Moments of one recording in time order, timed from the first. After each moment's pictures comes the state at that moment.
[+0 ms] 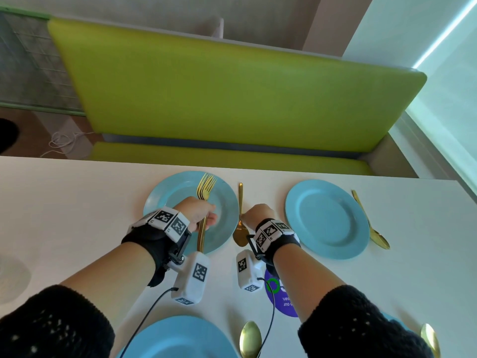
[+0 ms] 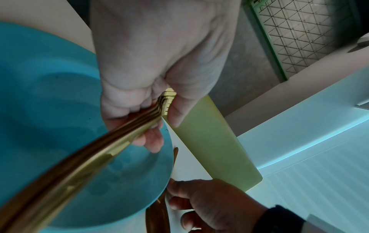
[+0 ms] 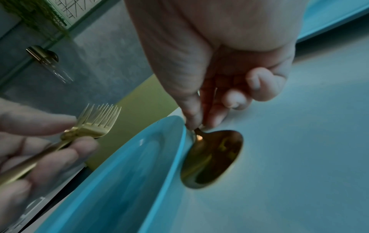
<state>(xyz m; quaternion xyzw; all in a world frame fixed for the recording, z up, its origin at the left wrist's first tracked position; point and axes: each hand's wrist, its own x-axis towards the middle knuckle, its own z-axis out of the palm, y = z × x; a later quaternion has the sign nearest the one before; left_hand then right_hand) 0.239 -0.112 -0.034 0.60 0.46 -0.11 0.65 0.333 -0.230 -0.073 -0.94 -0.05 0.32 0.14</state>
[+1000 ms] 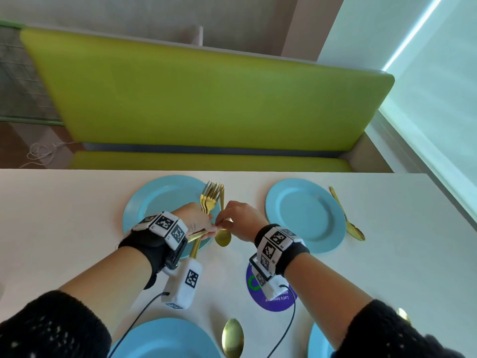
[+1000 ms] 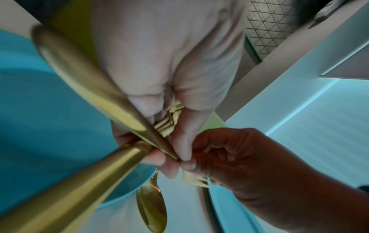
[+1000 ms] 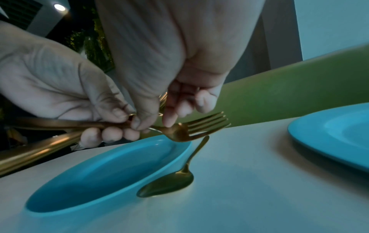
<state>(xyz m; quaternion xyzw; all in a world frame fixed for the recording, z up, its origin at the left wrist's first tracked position) 0.246 -0.138 -0.034 0.72 0.33 -0.22 0.57 0.314 -0.268 -0.033 -0.87 -0.42 0.21 0.13</state>
